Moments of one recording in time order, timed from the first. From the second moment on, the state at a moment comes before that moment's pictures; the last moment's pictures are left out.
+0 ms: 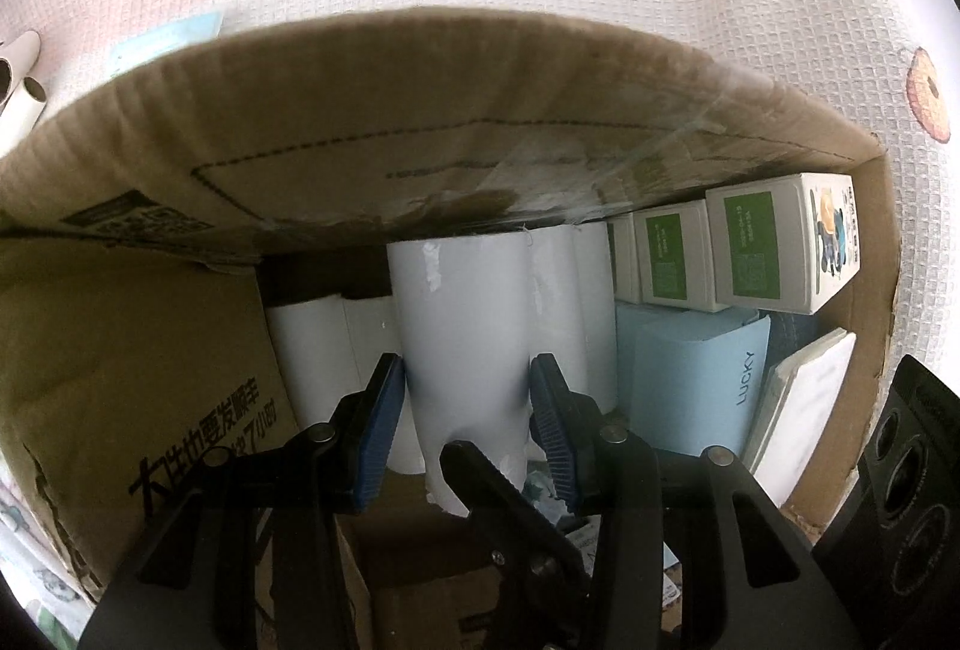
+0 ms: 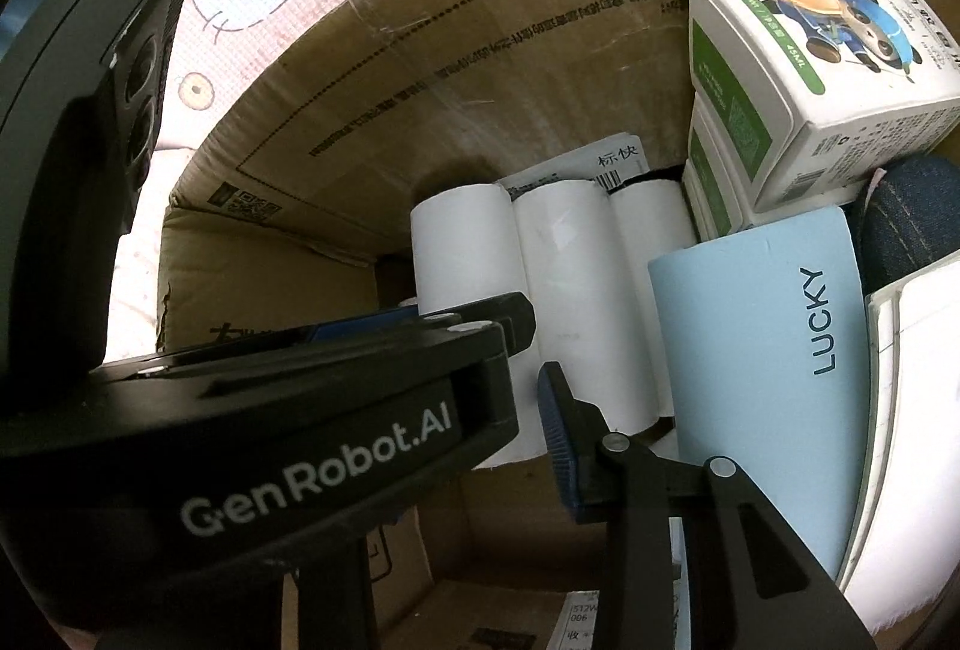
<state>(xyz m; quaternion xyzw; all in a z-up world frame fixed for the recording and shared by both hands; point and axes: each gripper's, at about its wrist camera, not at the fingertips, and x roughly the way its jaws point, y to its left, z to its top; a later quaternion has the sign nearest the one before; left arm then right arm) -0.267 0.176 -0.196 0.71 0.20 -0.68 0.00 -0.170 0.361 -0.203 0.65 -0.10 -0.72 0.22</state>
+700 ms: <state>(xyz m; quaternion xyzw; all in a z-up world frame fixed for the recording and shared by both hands) -0.279 0.187 -0.195 0.73 0.15 -0.67 0.01 -0.129 0.399 -0.178 0.64 0.02 -0.75 0.17</state>
